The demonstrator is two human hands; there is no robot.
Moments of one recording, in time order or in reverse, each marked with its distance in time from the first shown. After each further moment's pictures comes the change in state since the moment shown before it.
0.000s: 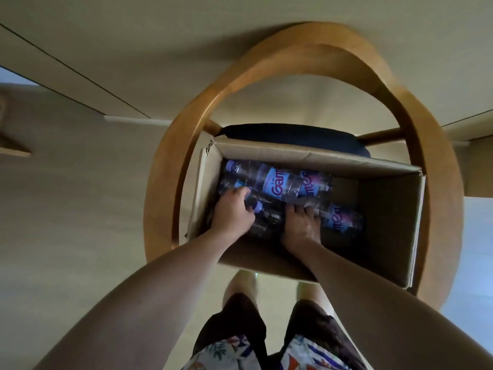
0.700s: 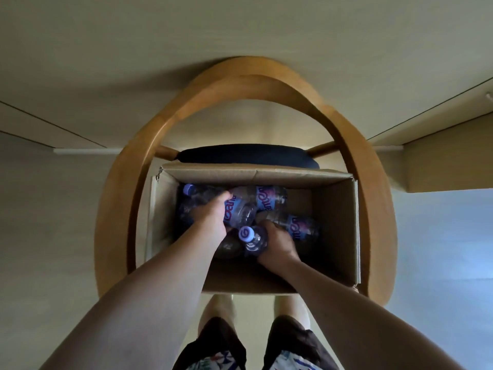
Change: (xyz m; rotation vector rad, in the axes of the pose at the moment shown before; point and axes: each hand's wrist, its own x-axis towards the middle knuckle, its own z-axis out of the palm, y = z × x) left_hand 0.045 0.068 0.016 -1.213 -0.012 -0.918; right_hand -0.020 0.042 -0.003 0.529 0.114 0.003
